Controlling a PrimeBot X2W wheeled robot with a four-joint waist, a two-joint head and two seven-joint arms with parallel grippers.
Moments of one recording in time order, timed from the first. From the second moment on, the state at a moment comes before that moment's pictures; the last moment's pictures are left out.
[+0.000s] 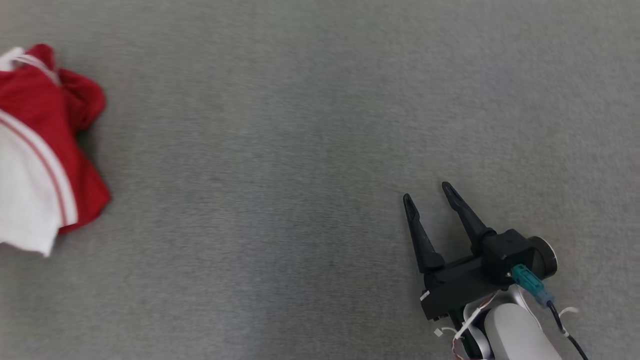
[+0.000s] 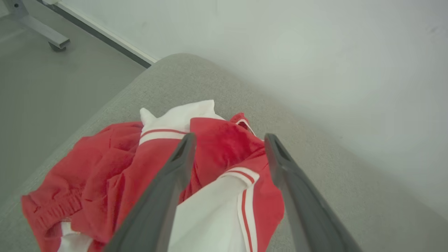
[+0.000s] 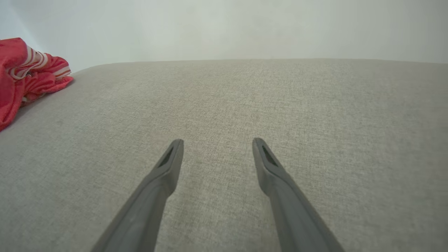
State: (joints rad) left arm -0.76 0.49 0.32 0.40 -0.79 -0.04 0.59; right arm -0.30 -0.05 0.21 0.26 0.09 0.13 -0.19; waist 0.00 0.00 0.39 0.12
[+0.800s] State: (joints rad) left arm -0.62 0.67 0.09 0.47 -0.52 -0.06 0.67; right arm -0.32 -0.05 0.22 0.32 0.13 0.13 -0.23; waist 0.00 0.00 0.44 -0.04
